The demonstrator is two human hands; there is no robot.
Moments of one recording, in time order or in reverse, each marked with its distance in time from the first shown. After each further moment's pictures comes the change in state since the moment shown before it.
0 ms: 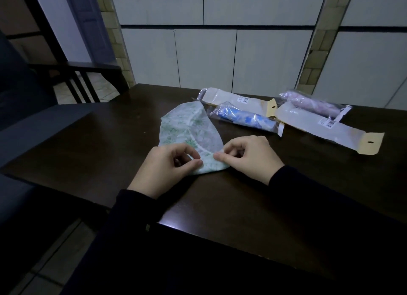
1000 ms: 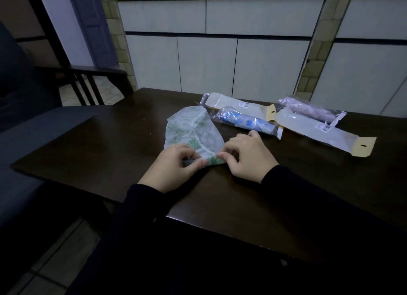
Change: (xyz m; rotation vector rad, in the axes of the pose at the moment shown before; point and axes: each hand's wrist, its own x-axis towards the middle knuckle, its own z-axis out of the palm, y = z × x) left_hand 0.005 -0.005 0.003 0.150 -0.046 0.052; right_hand 0.003 -0.008 0.006 -0.354 0.062 -0.262
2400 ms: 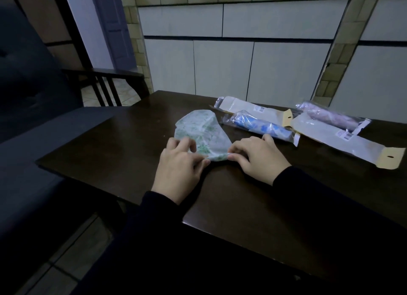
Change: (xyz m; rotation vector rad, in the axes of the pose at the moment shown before) left_hand -0.009 0.001 0.002 0.475 0.291 0.058; right_hand 0.017 0.007 0.002 -0.067 -0.081 0.001
